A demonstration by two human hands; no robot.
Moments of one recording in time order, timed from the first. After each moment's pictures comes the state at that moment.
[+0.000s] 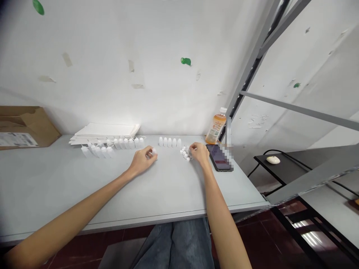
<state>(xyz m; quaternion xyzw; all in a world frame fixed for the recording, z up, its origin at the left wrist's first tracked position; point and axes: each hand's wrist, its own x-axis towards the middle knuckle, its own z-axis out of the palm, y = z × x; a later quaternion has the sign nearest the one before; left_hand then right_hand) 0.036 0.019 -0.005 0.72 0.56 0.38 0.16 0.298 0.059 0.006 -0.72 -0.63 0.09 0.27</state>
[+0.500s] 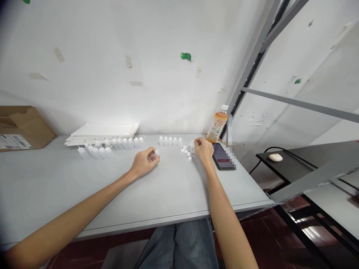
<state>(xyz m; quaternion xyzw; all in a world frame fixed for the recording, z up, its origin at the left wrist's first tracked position) 0.038 0.016 -0.007 0.74 0.54 0.37 0.16 0.299 0.061 0.006 -0.72 -0.60 0.01 0.35</state>
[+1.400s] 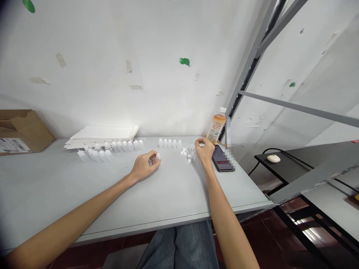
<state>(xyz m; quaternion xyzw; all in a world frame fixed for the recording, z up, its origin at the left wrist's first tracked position) 0.038 0.014 -0.007 0.76 0.53 0.35 0.14 0.298 0.063 0.005 -0.62 -0.56 0.03 0.55</state>
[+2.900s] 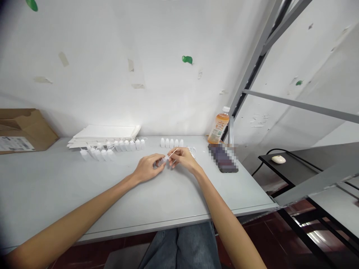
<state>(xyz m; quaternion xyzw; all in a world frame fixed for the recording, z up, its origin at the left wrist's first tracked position) 0.040 0.010 -0.009 0.82 0.47 0.32 0.10 0.231 0.030 0.014 -0.36 -0.61 0.58 0.40</state>
